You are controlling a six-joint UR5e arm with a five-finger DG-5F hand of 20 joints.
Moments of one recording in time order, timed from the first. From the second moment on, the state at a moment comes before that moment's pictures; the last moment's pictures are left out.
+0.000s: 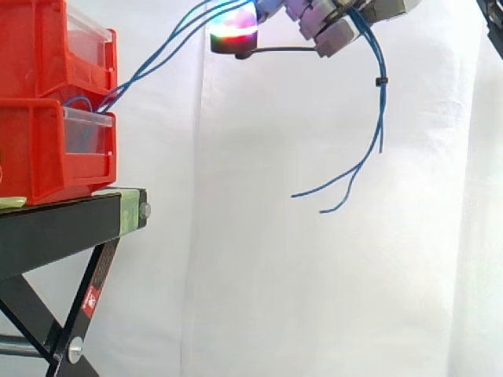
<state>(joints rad) 0.16 -1.82 -1.36 -3.29 -0.99 -0.30</state>
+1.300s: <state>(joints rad) 0.17 -1.82 -1.36 -3.26 -0.95 -0.30</state>
